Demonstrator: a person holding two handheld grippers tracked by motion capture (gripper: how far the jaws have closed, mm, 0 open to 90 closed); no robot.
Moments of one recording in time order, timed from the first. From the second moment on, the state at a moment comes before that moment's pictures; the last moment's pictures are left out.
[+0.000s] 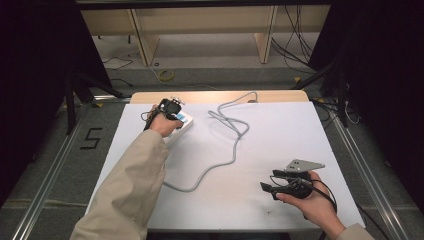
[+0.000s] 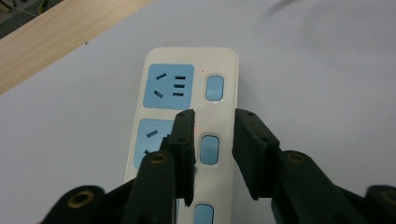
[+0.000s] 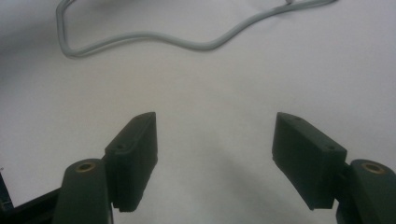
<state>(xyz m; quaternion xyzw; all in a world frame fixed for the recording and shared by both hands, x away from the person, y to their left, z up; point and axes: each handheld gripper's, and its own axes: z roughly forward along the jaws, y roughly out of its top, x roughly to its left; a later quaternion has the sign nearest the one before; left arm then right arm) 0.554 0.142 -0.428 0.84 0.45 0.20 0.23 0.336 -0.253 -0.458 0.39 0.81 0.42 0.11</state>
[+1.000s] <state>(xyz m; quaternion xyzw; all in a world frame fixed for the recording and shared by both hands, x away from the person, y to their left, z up) 0.502 0.162 -0.414 0.81 0.44 0.17 0.35 0.337 -0.253 -0.458 0.39 0.81 0.41 0.12</state>
